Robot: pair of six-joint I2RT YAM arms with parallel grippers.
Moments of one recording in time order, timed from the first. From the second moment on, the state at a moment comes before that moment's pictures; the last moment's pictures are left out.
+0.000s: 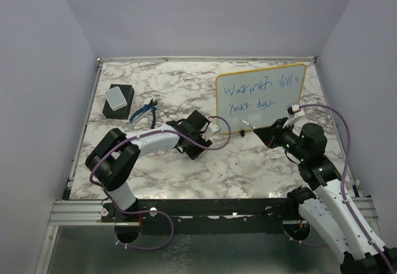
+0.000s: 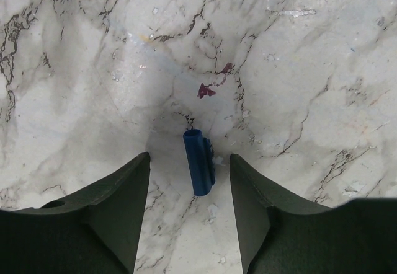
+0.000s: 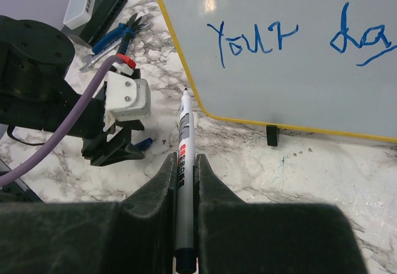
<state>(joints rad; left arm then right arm) -0.77 1.66 0.96 -0.42 0.08 0.15 0.29 0.58 0.52 -0.17 -0.32 0.35</state>
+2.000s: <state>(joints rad) -1.00 1.02 0.73 -0.29 0.17 0.15 0.29 0.87 0.71 -0.40 -0.95 0.33</state>
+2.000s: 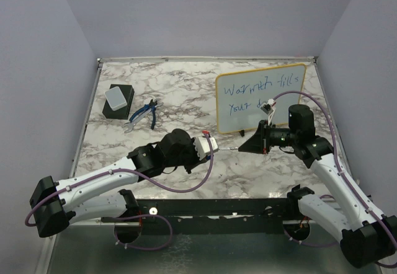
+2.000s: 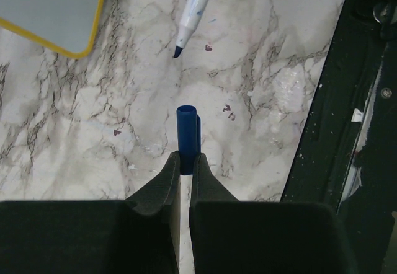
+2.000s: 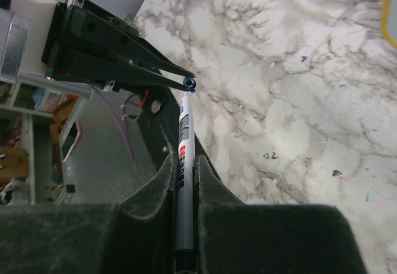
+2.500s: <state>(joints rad) -1.08 1.00 0.73 -0.29 0.17 0.17 0.32 0.96 0.77 -0.55 -1.03 0.28</state>
